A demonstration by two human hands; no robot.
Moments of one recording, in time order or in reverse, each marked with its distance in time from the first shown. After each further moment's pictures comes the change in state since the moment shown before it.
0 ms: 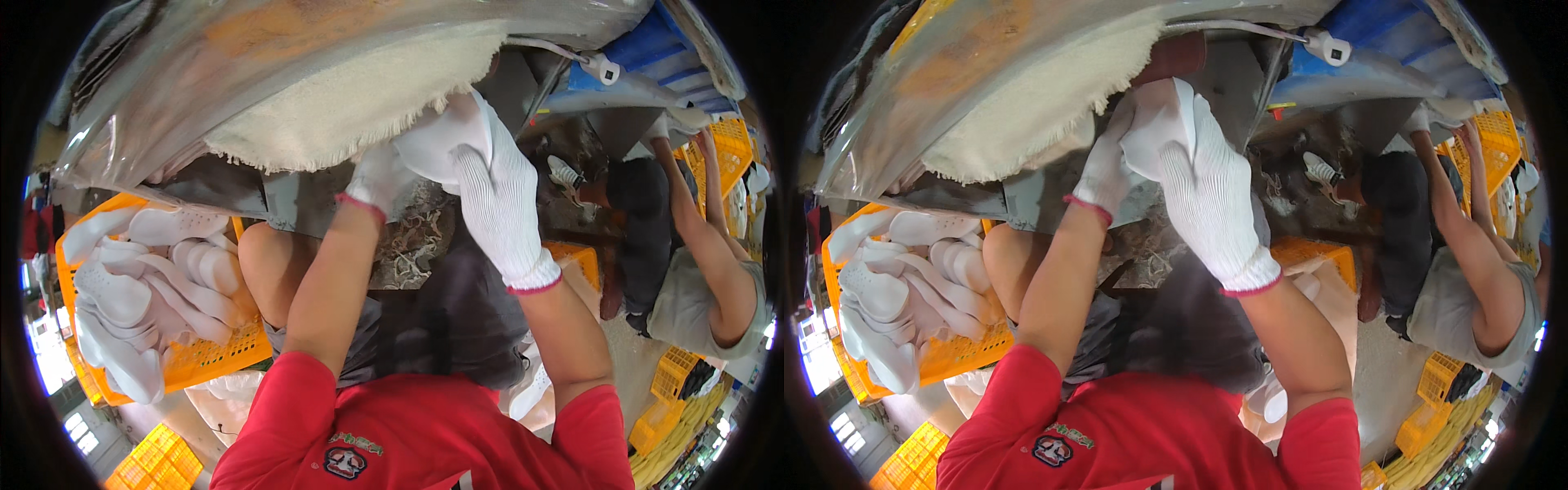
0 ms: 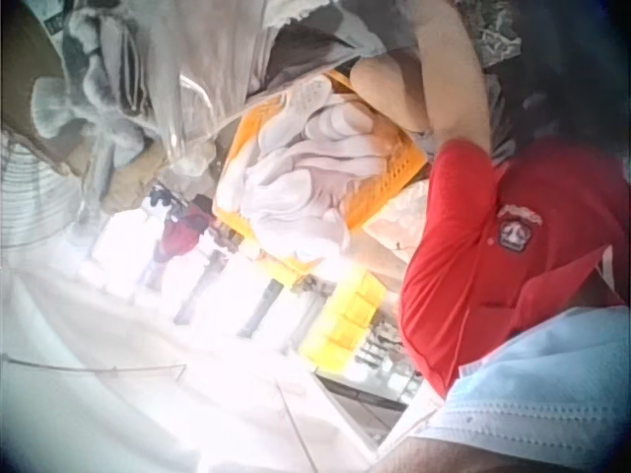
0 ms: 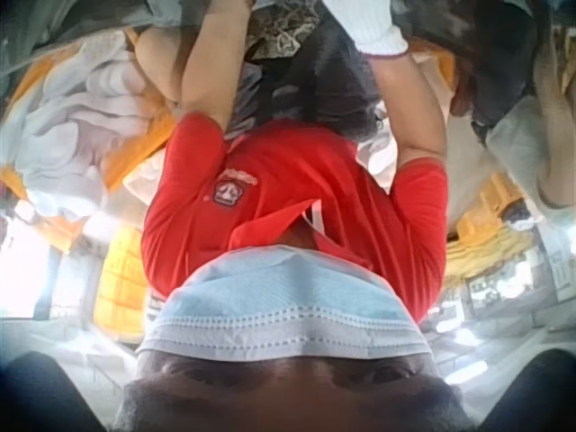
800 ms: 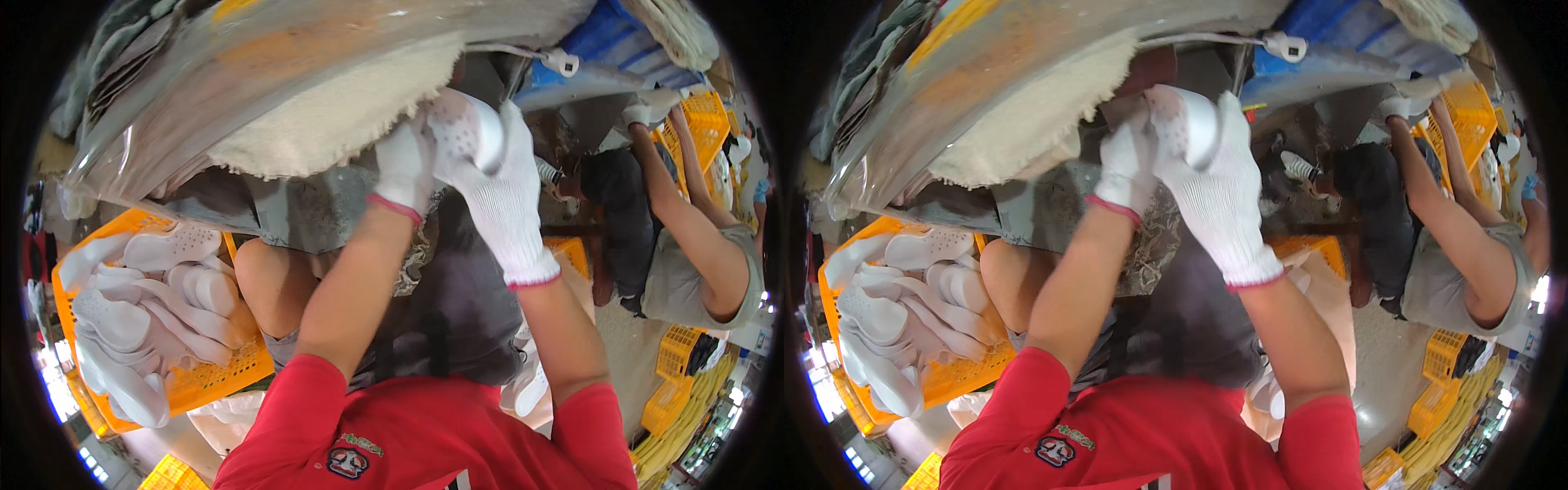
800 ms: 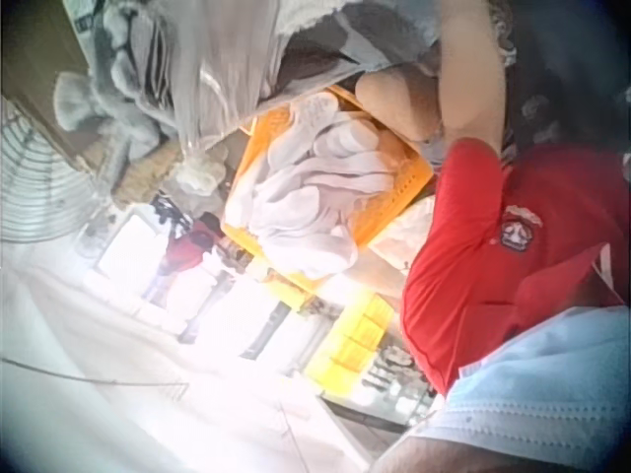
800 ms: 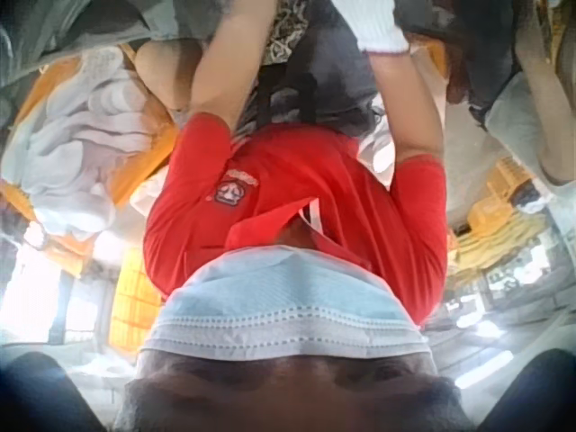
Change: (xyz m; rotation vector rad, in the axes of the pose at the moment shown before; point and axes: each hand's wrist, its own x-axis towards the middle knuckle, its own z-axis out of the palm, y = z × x) left_hand 0.021 -0.032 0.062 0.716 0.122 0.376; right_hand -0.011 0.010 -0.018 0.084 0.144 0.298
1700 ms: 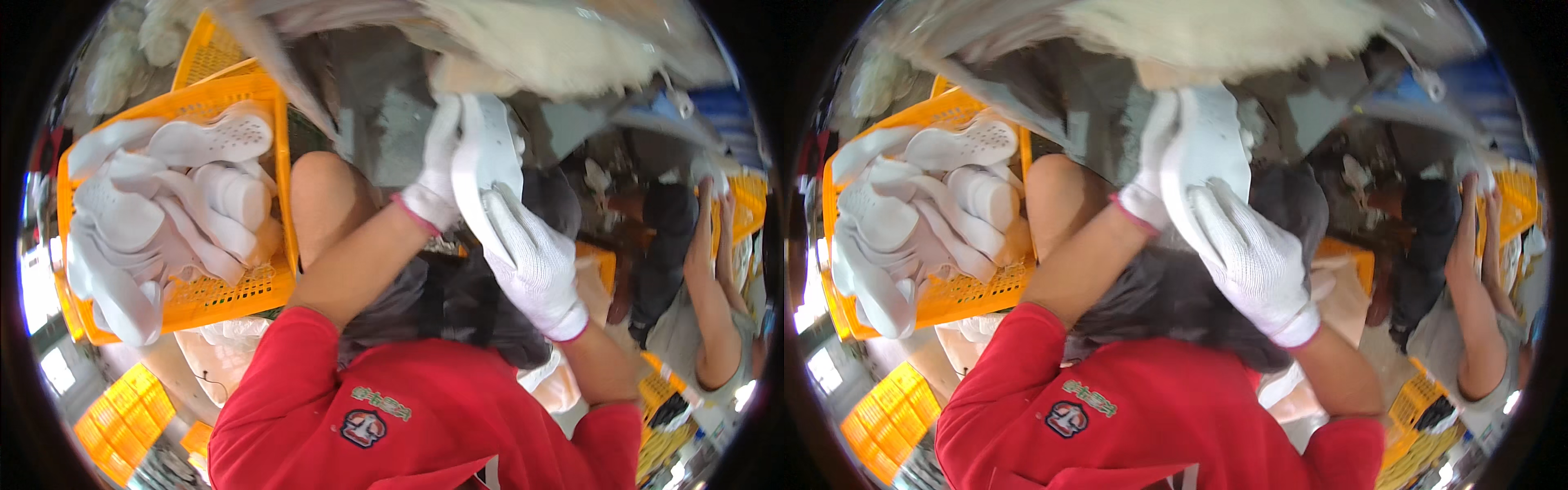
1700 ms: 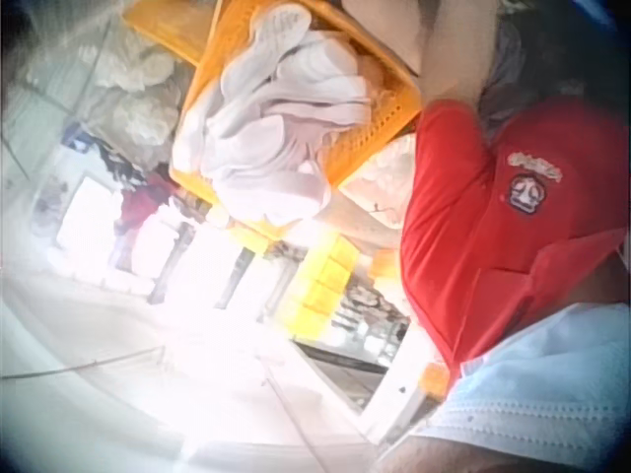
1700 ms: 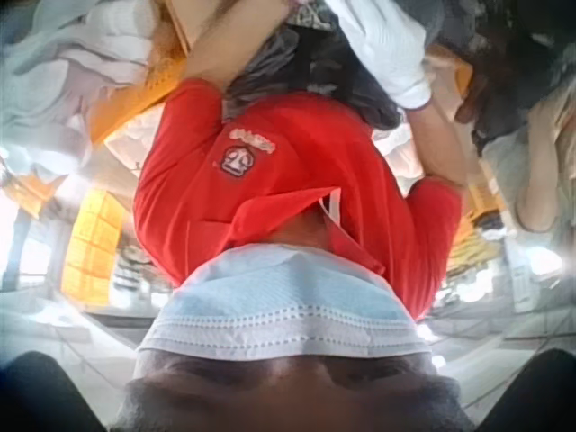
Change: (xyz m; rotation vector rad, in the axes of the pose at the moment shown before) left_hand -0.083 0.031 -0.103 -1.002 -0.349 -0.444; right_hand -0.064 -0.062 0.015 -0.254 -0.441 -0.722
